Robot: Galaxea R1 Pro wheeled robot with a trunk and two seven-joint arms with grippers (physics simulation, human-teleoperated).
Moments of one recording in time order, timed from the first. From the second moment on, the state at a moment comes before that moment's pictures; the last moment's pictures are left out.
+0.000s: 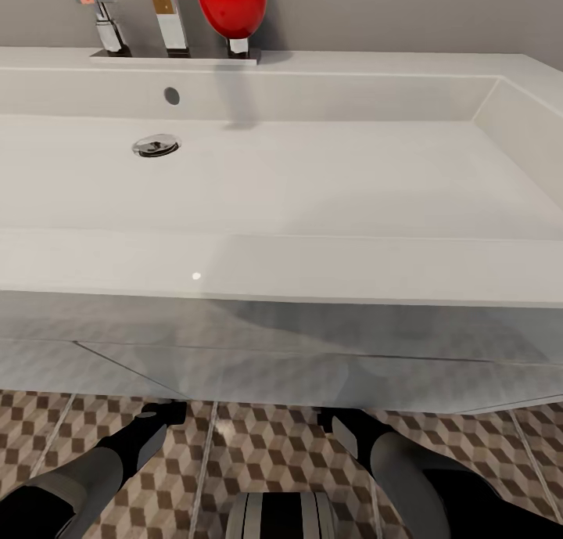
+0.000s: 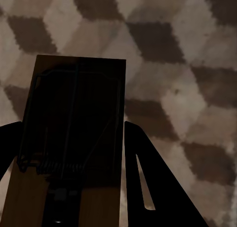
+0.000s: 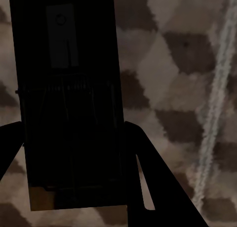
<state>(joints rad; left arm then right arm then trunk) -0.78 0.11 -0.40 -0.18 0.41 0.04 0.12 -0.86 0.17 -0.10 -0.07 0.08 0.22 -0.24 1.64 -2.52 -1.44</state>
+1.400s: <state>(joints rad) -0.78 0.11 -0.40 -0.18 0.41 0.04 0.12 -0.87 0.17 -0.10 -0.07 0.08 0.22 -0.23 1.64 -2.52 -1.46</state>
